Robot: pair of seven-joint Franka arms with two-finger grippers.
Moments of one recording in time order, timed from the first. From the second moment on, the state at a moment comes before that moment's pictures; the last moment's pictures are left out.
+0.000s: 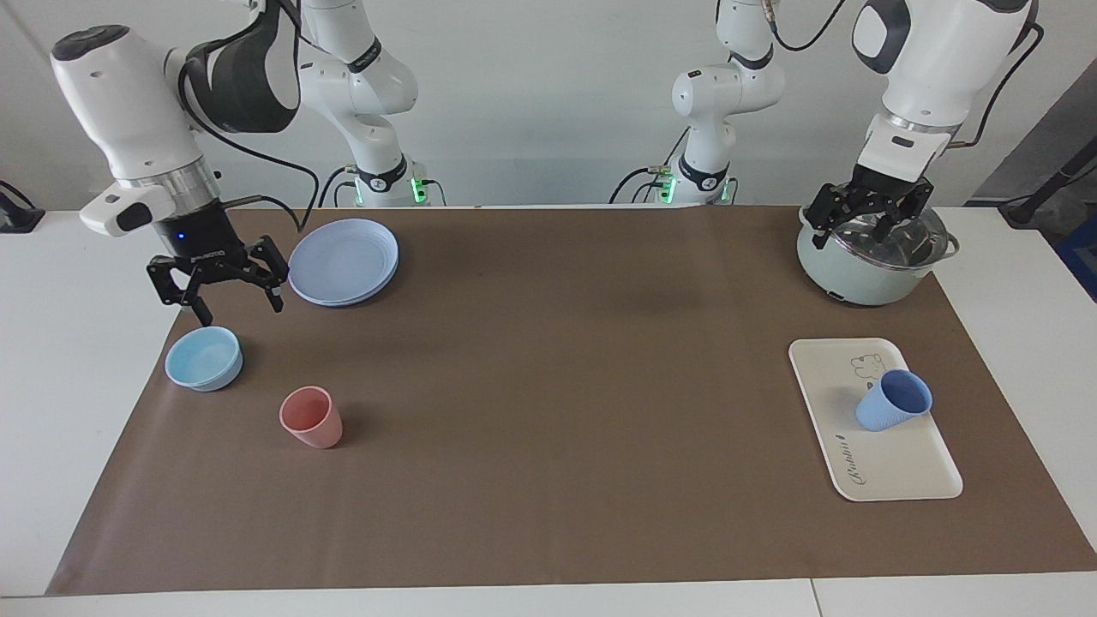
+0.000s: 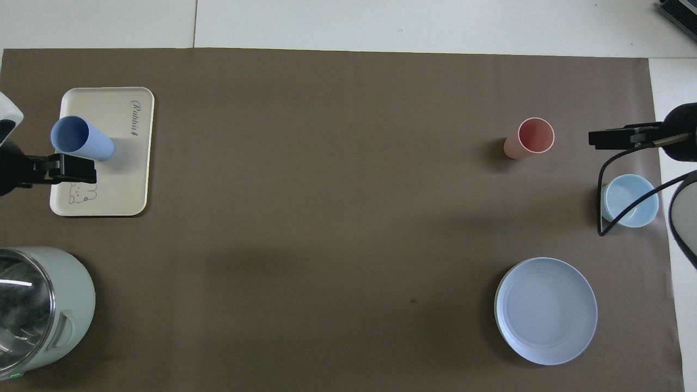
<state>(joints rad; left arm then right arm) 0.14 -0.09 -0.20 -1.76 0.01 1.75 -0.07 -0.03 -0.02 -0.04 -1.80 0.04 2.04 -0.15</state>
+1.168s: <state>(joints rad) 0.14 0.07 -0.21 -1.54 0.01 1.62 -0.06 0.02 -0.10 -0.06 -1.64 -0.02 1.52 0.07</state>
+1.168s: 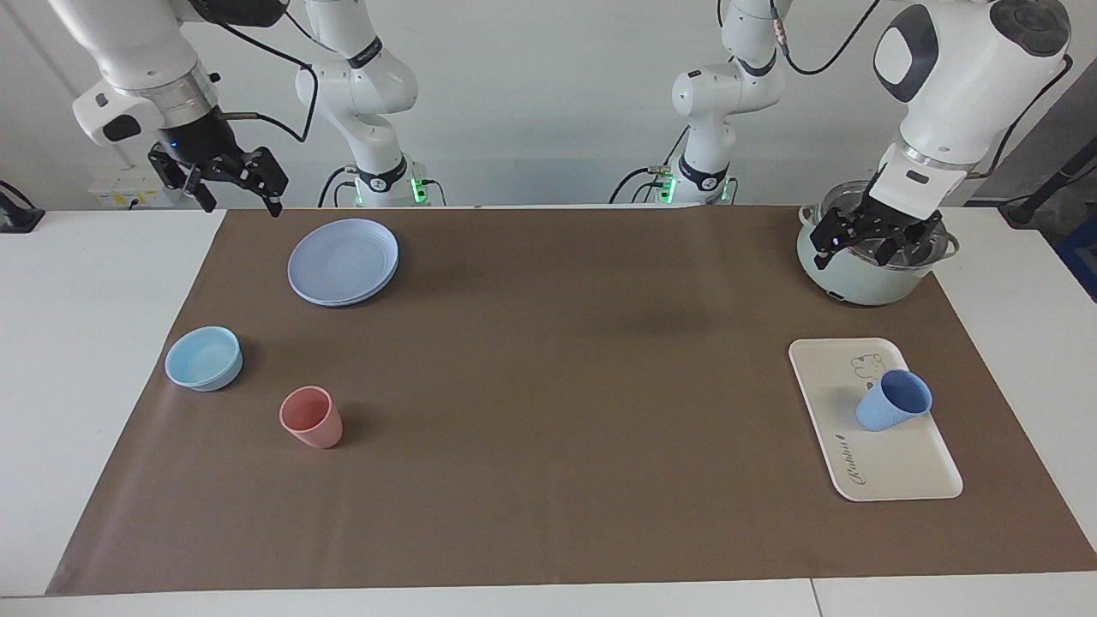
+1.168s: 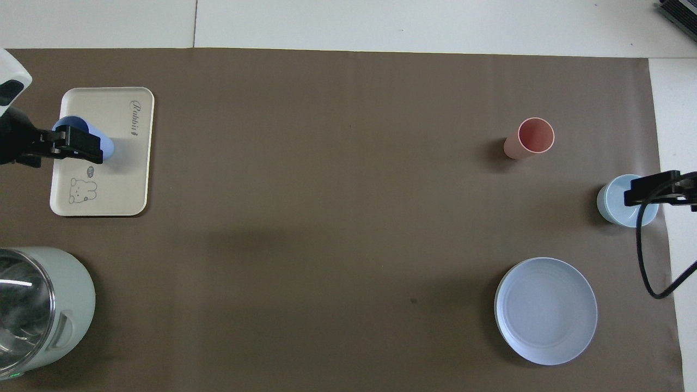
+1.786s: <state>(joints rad) 0.14 0.00 -0.21 -1.54 0.01 1.57 -0.06 0.03 -0.10 -0.06 -1.64 -0.02 1.52 0.07</state>
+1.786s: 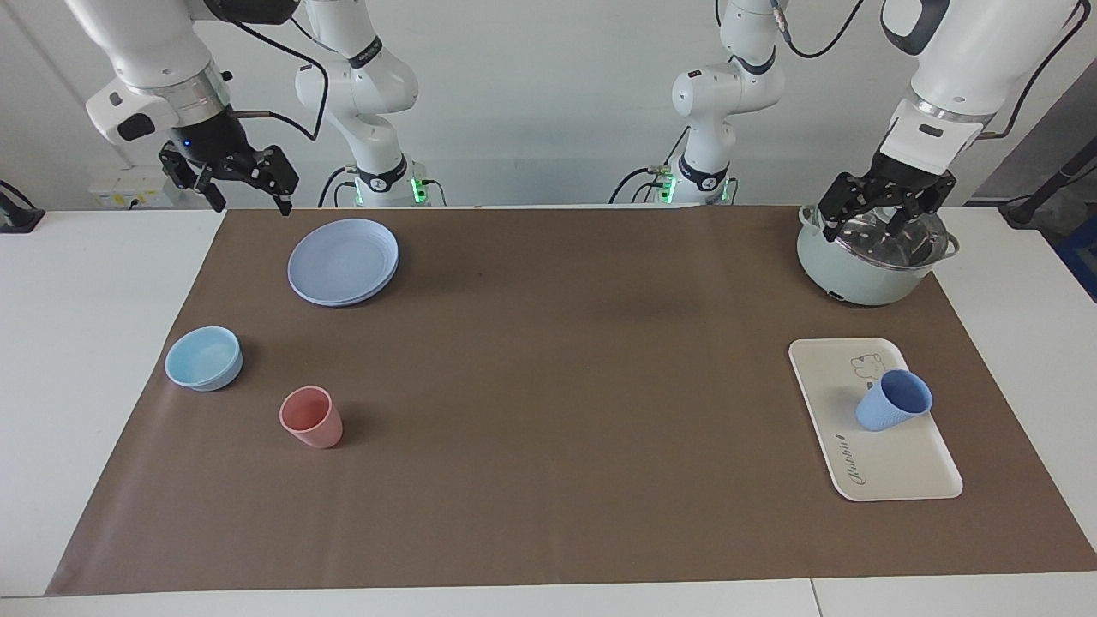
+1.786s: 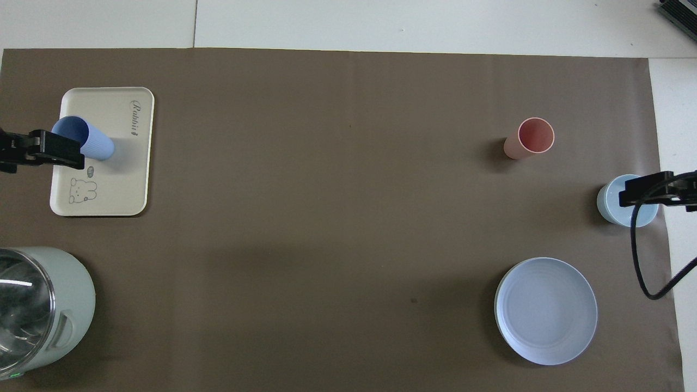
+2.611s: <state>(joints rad) 0.14 -0.02 -0.19 -1.59 0.01 1.56 -0.06 0.03 -0.10 -0.07 -1.65 -0.03 1.52 0.07</state>
